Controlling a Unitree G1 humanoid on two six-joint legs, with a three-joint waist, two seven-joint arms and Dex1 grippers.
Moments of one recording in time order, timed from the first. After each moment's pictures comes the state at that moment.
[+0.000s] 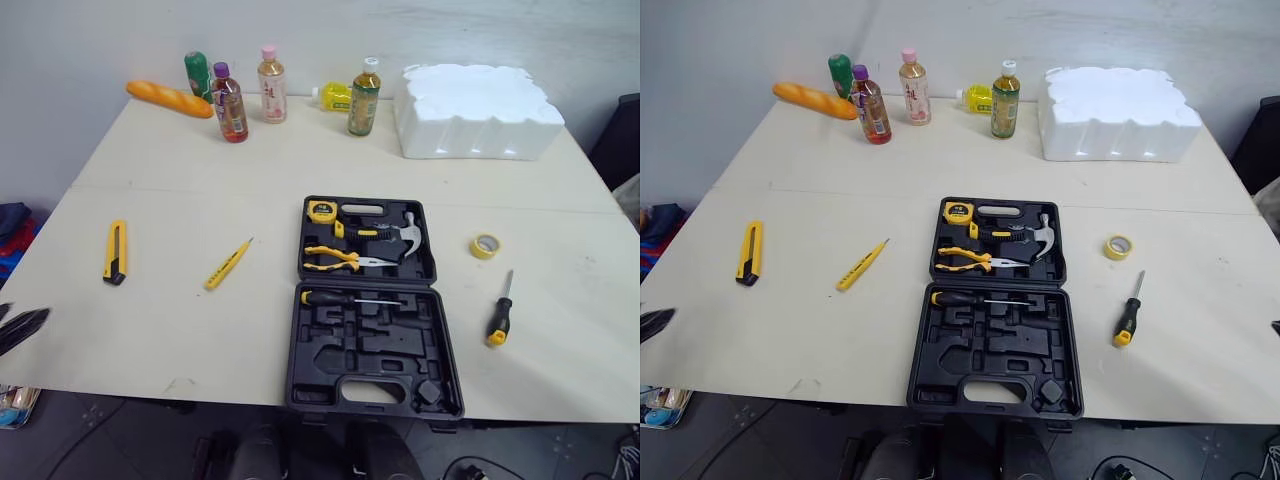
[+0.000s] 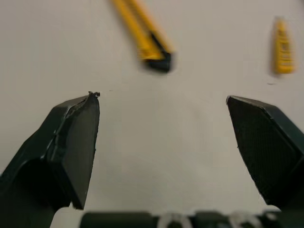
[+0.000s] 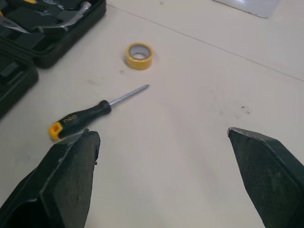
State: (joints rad) left arm 0.13 0.98 0.91 0.40 -0.45 0.56 -1.00; right arm 0.44 -1.07 -1.08 0.11 0.57 0.47 1.25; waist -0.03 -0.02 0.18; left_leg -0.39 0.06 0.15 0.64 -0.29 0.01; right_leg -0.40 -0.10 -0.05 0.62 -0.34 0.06
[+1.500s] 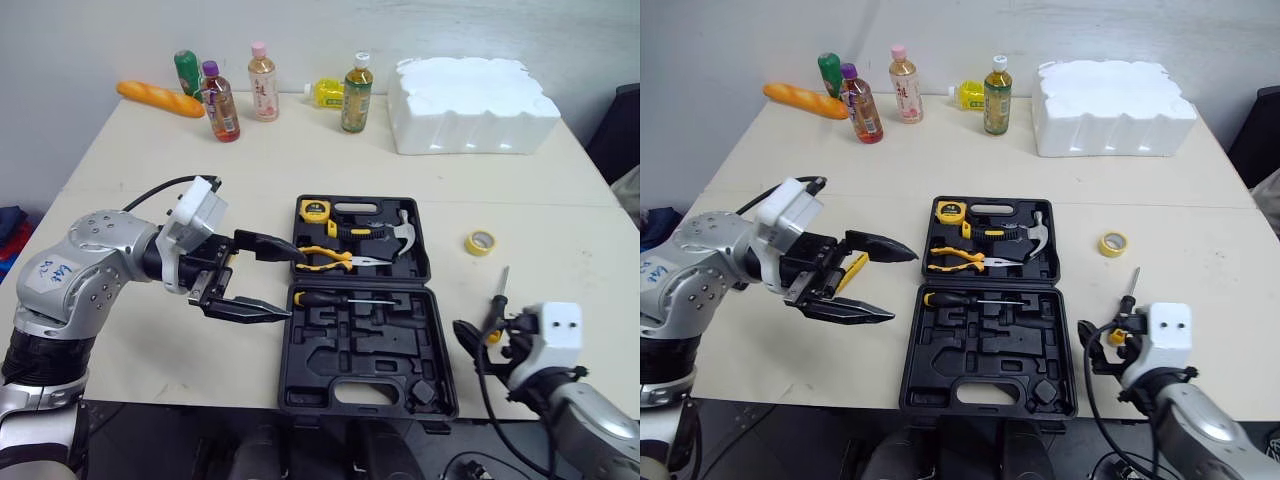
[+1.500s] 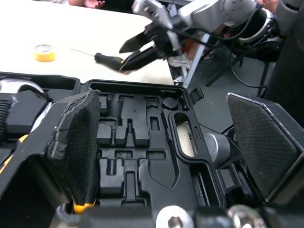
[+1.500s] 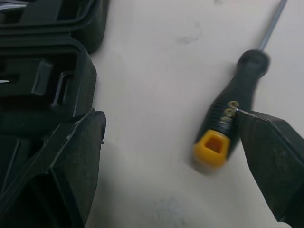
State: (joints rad) left arm -0.59 0.82 0.01 -0.27 -0.78 0.70 -1.29; right arm 0.23 -0.34 -0.38 -0.81 0.70 0.99 -0.08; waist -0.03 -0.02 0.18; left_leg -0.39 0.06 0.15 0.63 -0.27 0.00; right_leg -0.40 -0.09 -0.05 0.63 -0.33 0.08
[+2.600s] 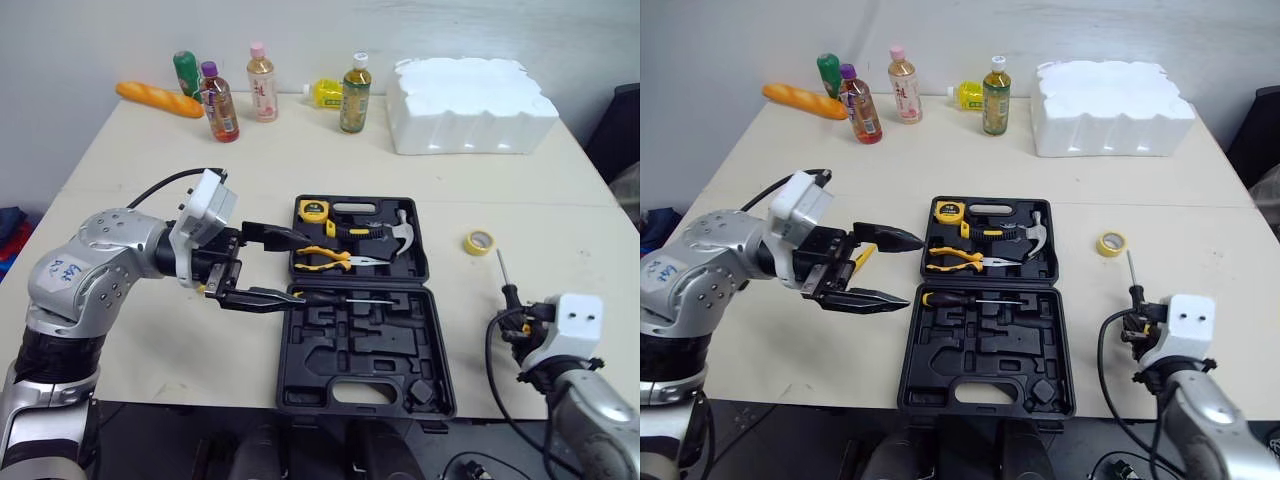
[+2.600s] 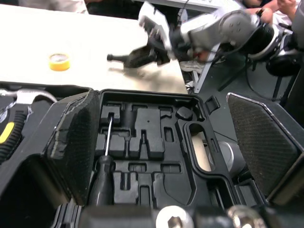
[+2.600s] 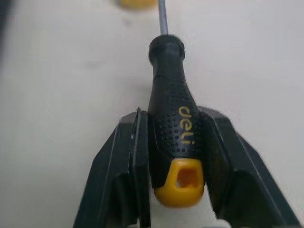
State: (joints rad) left arm -0.58 0.81 0.03 -0.28 -0.77 0.70 -1.20; right arm 0.21 -0.45 -0.48 -0.73 0.57 0.92 0.11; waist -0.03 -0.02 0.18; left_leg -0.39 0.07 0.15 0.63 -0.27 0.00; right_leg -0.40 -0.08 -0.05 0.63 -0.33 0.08
